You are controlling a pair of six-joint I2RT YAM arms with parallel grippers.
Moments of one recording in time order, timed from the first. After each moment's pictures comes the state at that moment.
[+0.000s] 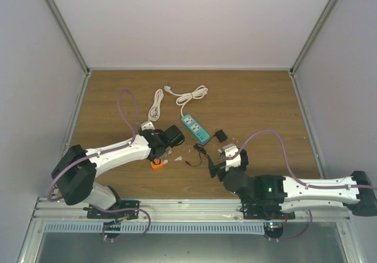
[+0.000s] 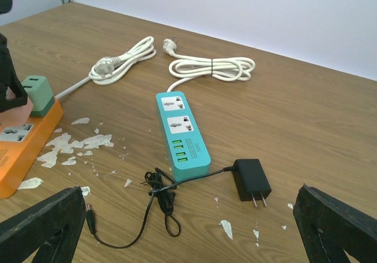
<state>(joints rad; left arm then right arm) -0.84 1.45 0.93 -0.86 -0.61 -1.36 1.47 0.74 0.46 -0.28 1.02 0.42</state>
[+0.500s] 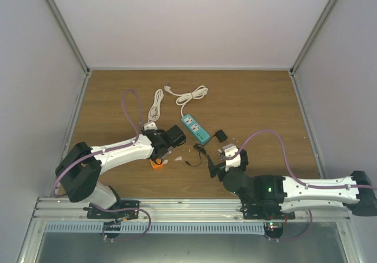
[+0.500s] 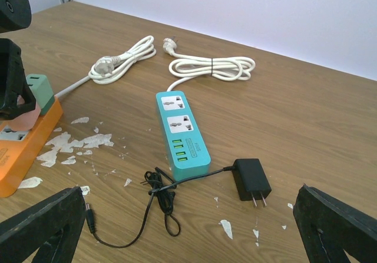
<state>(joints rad) -0.84 1.50 0.93 -0.81 -0.61 -1.32 1.47 0.75 0.46 -0.28 1.02 0.42</state>
